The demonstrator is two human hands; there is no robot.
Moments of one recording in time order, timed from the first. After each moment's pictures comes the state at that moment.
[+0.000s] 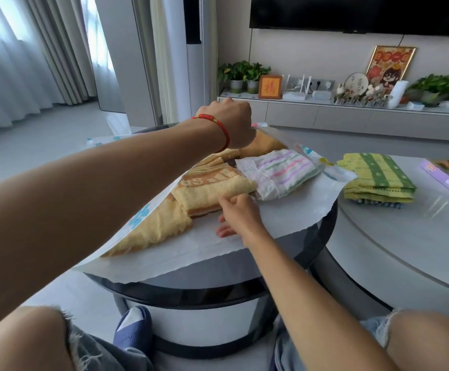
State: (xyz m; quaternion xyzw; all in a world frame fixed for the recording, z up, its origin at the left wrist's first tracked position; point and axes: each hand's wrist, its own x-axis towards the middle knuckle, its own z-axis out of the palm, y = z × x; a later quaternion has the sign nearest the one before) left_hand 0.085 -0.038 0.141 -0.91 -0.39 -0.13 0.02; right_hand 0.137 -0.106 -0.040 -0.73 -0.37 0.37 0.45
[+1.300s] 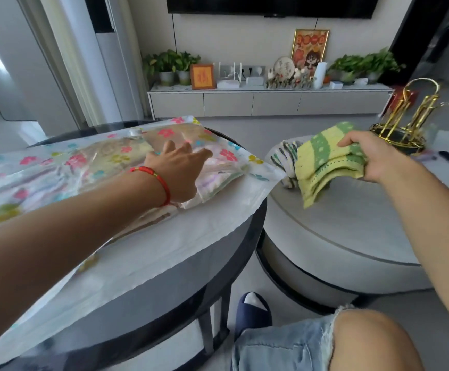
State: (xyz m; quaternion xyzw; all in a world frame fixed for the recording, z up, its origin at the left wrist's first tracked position) left_hand 0.162 -0.072 0.077 -0.95 -0.31 0.05 0.07; right_hand 0.510 -0.245 0.049 -0.68 -0.11 0.37 0.63
